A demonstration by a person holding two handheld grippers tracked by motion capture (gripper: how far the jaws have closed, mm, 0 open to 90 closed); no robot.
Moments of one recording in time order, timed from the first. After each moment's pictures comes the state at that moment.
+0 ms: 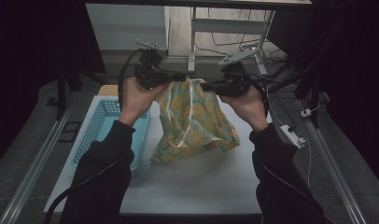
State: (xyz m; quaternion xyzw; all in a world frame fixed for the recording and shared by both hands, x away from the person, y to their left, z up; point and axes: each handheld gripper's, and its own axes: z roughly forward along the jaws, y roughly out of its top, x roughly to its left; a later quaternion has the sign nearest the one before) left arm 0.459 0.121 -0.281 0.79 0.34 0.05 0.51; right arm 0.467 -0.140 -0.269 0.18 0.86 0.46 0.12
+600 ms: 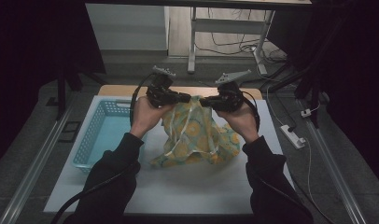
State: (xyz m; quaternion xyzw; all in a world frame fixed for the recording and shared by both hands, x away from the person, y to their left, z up) left arm 0.473 0.101 -0.352 0.81 0.35 0.03 0.46; right arm 0.482 -0.144 -0.337 0.21 0.86 0.45 0.09
